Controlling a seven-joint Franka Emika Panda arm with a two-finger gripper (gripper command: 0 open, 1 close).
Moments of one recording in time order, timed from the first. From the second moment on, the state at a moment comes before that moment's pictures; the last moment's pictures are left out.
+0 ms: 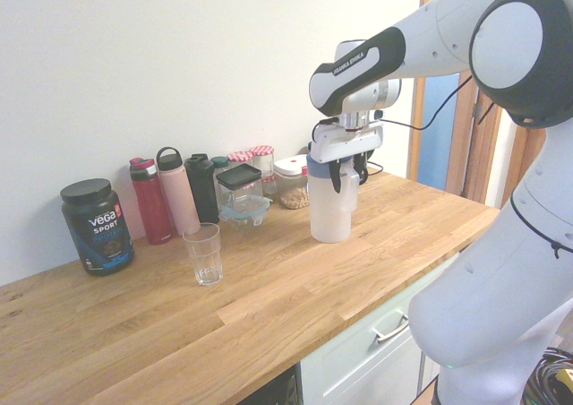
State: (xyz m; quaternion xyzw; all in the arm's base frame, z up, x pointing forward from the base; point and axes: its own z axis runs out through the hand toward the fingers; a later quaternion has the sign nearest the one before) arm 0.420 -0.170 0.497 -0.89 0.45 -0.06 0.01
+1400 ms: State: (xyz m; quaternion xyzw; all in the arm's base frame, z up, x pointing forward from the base) arm 0.398 -0.154 0.543 -0.90 0.43 -0.10 0.01
